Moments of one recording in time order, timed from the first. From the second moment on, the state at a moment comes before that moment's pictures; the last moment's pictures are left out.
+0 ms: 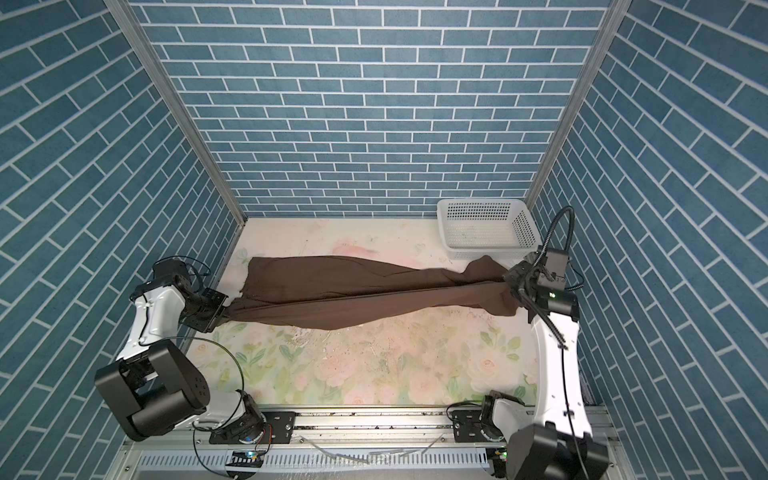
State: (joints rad) left arm 0.56 1.38 1.06 -1.01 0.22 -0.68; right arm -0.24 0.97 1.03 -0.76 -0.07 0.68
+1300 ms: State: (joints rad) left arm 1.07 1.25 0.86 -0.97 0.34 -0.66; right arm -0.63 0.85 0.70 -1.02 0.05 0.95
